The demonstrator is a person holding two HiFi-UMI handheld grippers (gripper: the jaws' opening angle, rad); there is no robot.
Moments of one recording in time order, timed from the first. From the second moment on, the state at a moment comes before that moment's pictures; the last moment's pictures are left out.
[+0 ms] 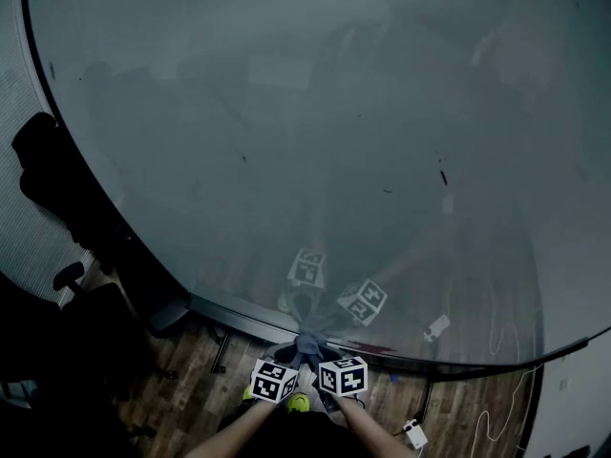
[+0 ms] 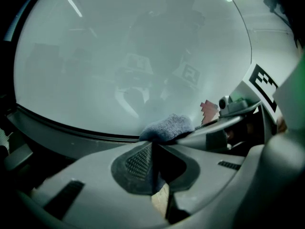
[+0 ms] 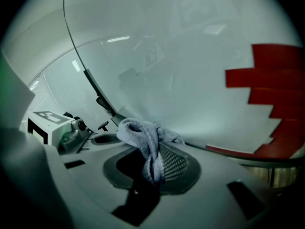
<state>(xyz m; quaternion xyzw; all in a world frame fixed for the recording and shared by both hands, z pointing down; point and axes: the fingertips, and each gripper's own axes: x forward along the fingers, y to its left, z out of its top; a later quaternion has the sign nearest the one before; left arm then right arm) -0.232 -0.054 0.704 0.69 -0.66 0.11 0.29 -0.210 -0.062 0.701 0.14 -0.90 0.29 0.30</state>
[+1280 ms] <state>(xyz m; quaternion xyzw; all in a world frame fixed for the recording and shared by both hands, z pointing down) -0.201 -0.065 0.706 0.76 -0.56 0.14 0.28 -0.180 -0.071 0.702 0.23 -0.88 0.31 0.27</state>
